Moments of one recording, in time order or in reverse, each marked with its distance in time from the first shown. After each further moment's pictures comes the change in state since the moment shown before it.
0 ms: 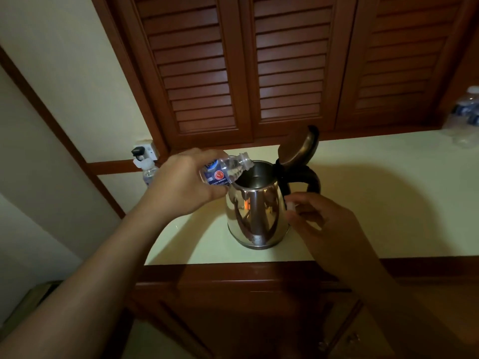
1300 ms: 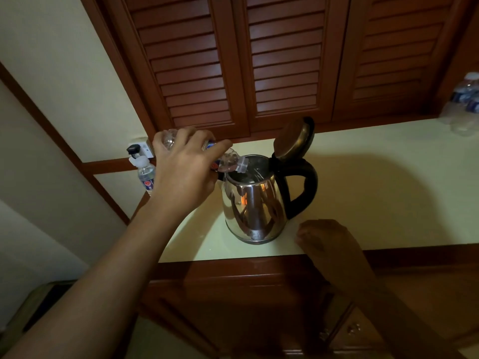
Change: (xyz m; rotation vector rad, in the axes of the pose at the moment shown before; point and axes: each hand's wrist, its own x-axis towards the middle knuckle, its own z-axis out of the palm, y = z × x) left_hand 0.014 -0.001 0.020 0.611 0.229 0.184; right_hand -0.013 0.103 0.016 -0.535 0.035 -0.286
